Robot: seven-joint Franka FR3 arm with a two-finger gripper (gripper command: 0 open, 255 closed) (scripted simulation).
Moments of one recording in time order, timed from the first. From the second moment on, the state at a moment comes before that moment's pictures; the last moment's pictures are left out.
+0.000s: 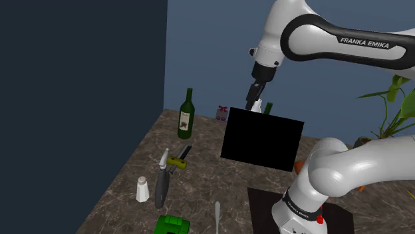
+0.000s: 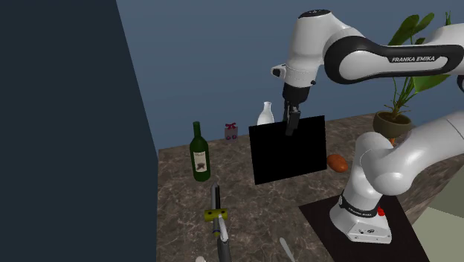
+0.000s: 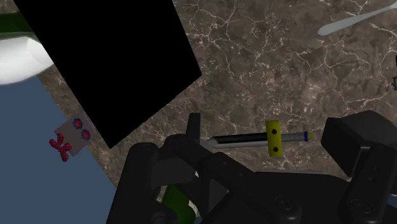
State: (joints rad) arm -0.01 -0.82 0.06 -2.42 -0.05 1.65 -0.10
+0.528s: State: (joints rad) arm -0.04 -0.58 0.04 -2.32 -0.06 1.80 -0.08
